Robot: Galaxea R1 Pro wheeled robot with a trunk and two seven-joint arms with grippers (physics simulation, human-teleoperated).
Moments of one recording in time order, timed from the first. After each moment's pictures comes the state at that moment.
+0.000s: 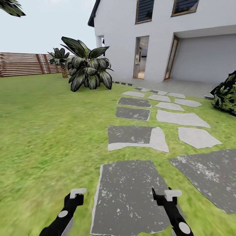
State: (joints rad) left arm -0.45 -0.01 0.04 -0.46 -0.02 -0.18 0.08; right arm -0.25 -0.04 0.00 -0.79 0.00 -0.33 0.00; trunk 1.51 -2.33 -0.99
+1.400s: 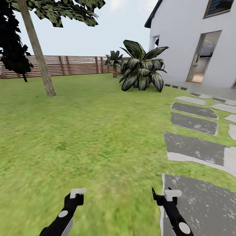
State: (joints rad) left arm -0.45 -0.01 0.04 -0.46 -0.02 -0.18 0.08; right arm -0.25 -0.04 0.00 -0.79 0.00 -0.33 0.00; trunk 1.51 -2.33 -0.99
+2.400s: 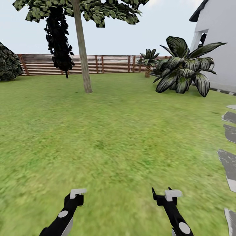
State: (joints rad) left arm -0.45 -0.01 0.04 -0.46 -0.02 -0.18 0.08; right arm -0.25 -0.04 0.00 -0.79 0.00 -0.33 0.00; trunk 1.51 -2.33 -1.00
